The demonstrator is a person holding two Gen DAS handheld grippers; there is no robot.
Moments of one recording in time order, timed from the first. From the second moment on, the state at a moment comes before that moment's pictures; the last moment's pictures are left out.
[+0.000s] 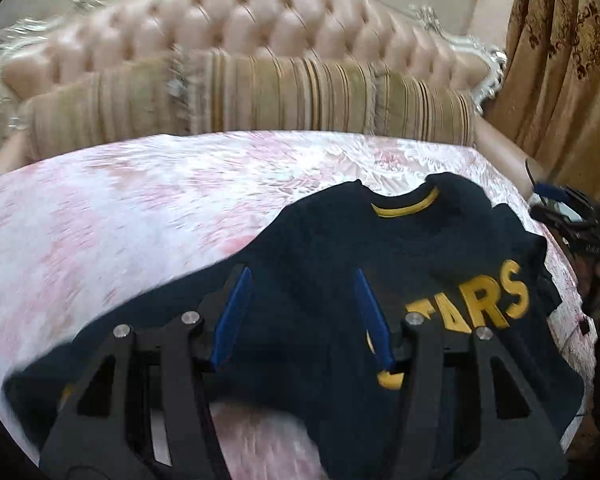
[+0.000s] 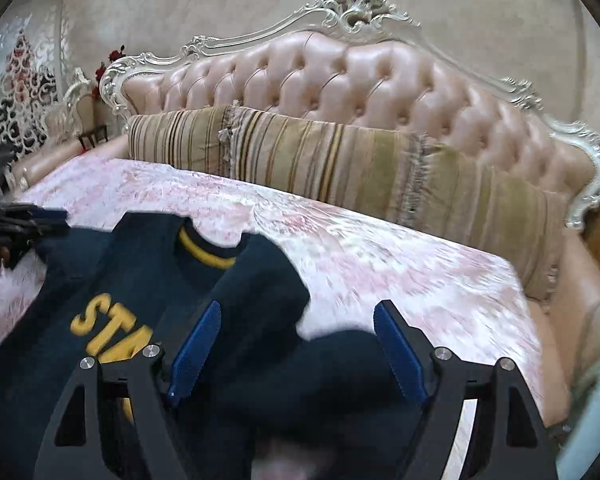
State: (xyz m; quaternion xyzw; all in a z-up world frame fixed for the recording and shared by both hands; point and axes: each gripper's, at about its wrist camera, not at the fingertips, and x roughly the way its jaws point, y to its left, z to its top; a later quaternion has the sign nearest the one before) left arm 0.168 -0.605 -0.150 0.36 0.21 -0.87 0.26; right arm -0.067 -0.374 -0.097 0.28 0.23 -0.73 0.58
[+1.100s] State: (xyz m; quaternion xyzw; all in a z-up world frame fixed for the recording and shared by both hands) left arm 0.122 -0.656 -0.180 0.46 0.16 -0.81 0.33; right arm -0.054 -0.490 -0.153 0.24 0.35 -0.70 0.58
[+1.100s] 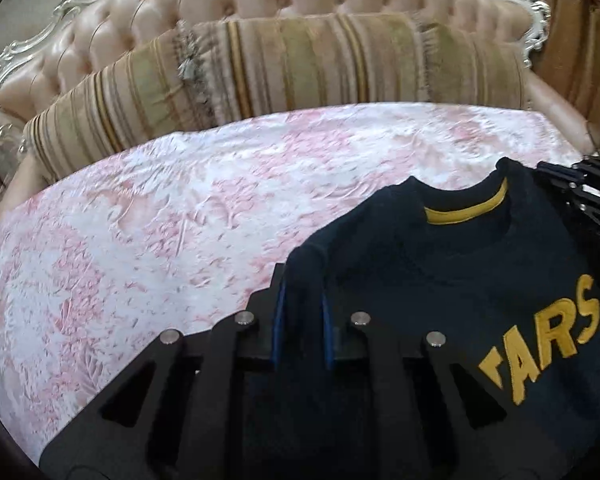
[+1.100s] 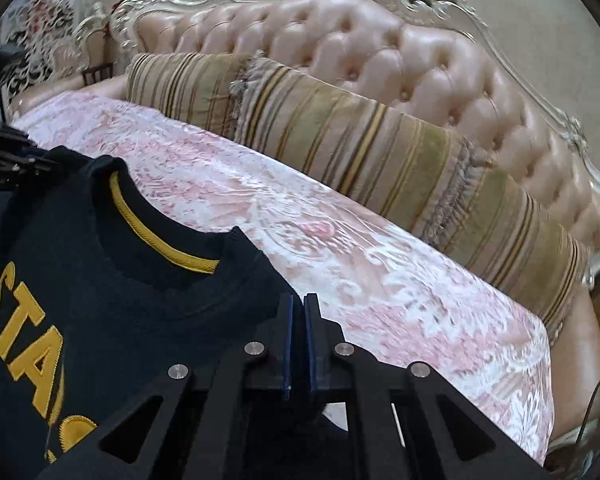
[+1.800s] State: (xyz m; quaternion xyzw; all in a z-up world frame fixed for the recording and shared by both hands) left arm 0.259 -0.650 -0.096 0.32 0.25 -0.81 0.41; right arm -0.056 -0.499 -0.150 0.22 0.40 -0.71 0.53
